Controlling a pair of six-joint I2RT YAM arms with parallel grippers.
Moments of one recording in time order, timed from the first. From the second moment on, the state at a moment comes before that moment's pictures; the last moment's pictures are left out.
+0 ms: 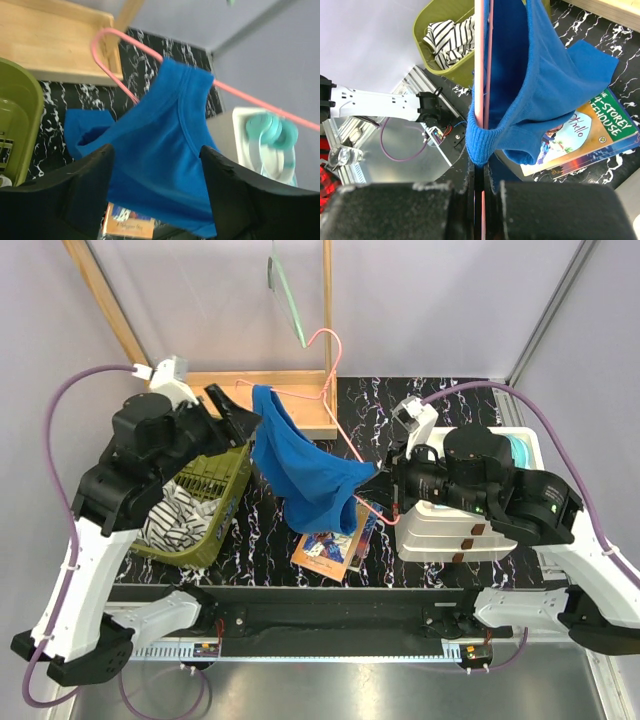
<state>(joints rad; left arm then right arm) -0.48 1.04 1.63 -0.86 -0.07 -0.64 1.02 1.10 1.66 -0.91 -0.02 0.47</state>
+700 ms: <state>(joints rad) -0.47 1.11 1.61 -0.75 0.19 -0.55 1.02 1.06 1.62 -0.90 -0.04 0.50</state>
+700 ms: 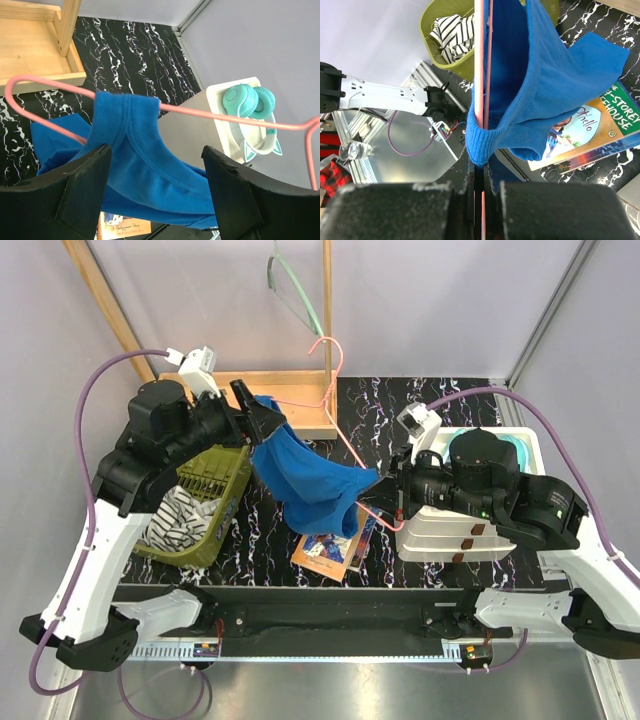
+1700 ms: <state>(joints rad) -0.42 1.22 1.76 -0.95 -0.15 -0.53 1.02 0.82 1.47 -0.94 -0.09 0.50</state>
